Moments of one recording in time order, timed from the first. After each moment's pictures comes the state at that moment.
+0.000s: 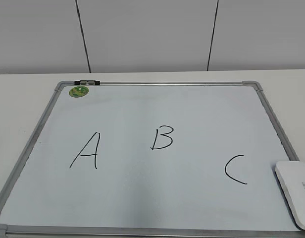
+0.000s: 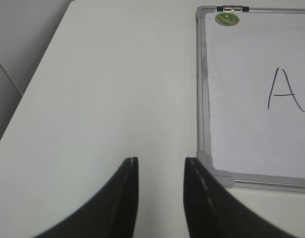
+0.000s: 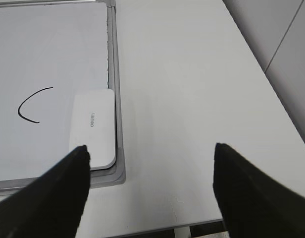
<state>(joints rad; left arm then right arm) -0.01 0.02 -0.52 0.09 1.10 -0.10 0.01 -0.02 -0.50 -0.18 1.15 0.10</state>
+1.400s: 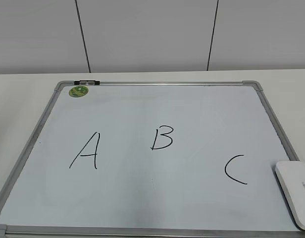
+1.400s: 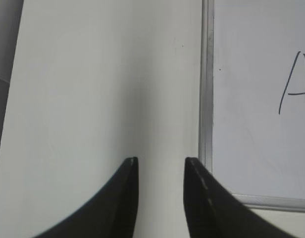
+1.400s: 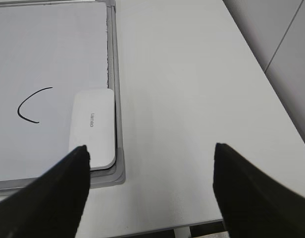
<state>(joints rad) -0.01 0.90 -0.97 0.09 1.07 -0.09 0.01 -0.02 -0.50 -0.18 1.15 0.10</state>
